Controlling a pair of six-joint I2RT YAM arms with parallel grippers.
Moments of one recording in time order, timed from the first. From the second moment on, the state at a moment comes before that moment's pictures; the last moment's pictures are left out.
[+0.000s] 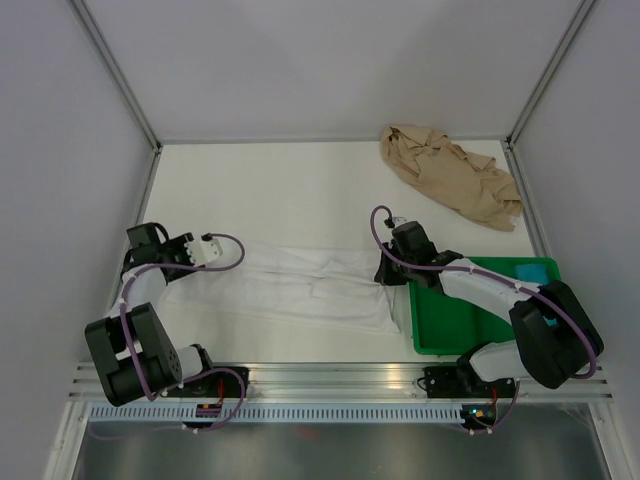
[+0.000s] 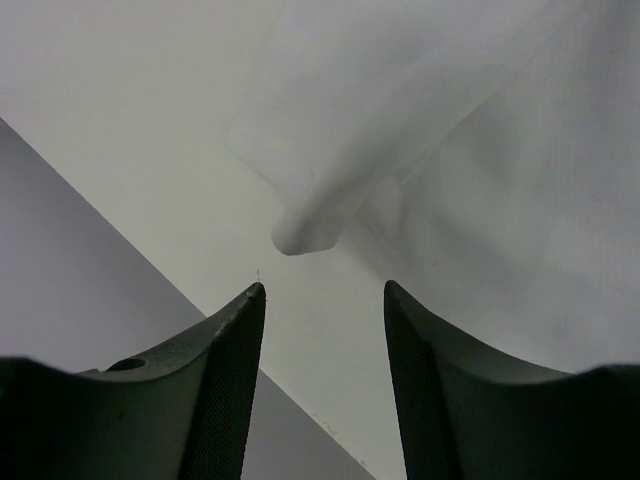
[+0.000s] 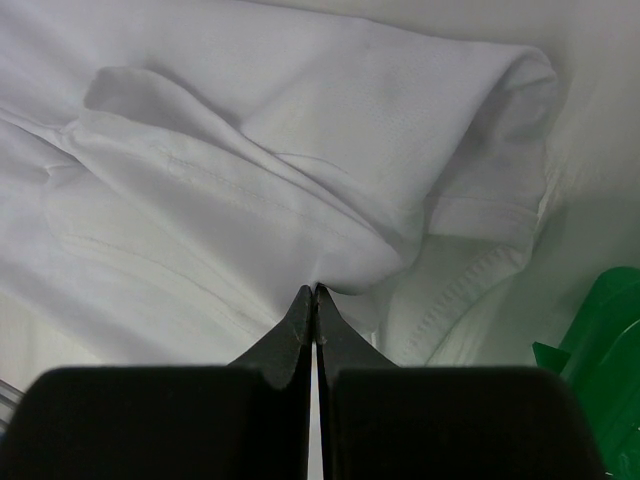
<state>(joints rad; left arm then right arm) 0.39 1.28 0.60 -0.25 0.35 1.53 0.54 1.38 0.66 -0.17 -0.12 0.48</state>
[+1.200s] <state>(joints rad) 0.27 1.44 0.57 -0.01 0.23 1.05 0.54 1.40 0.65 -0.12 -0.11 0.49</state>
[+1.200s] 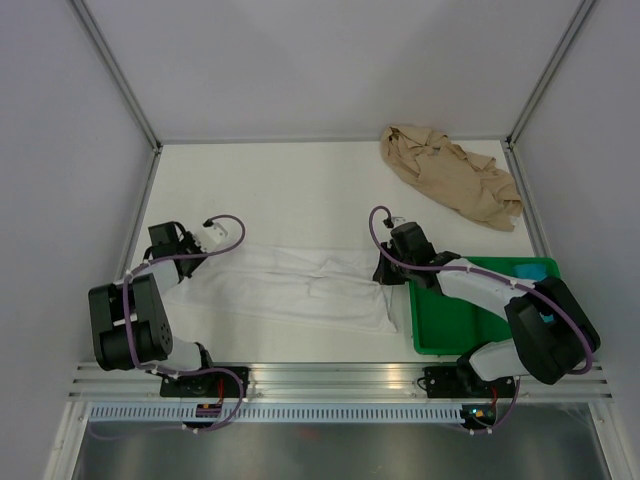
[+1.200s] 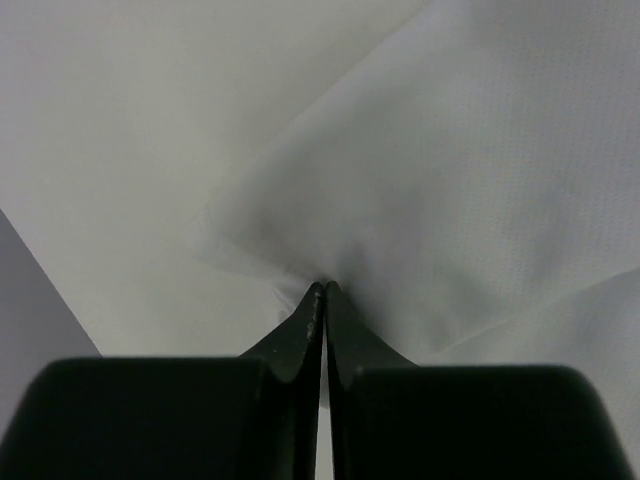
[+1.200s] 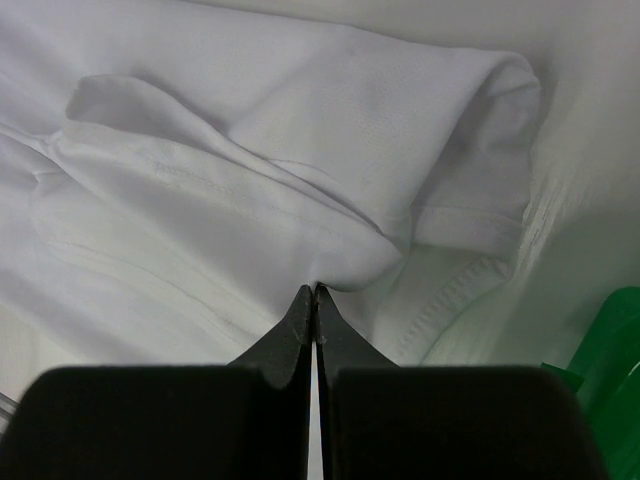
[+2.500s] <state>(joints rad) -0.58 1.72 1.05 -0.24 0.44 0.34 0.54 1.45 0.61 0.01 -0.11 0.53</state>
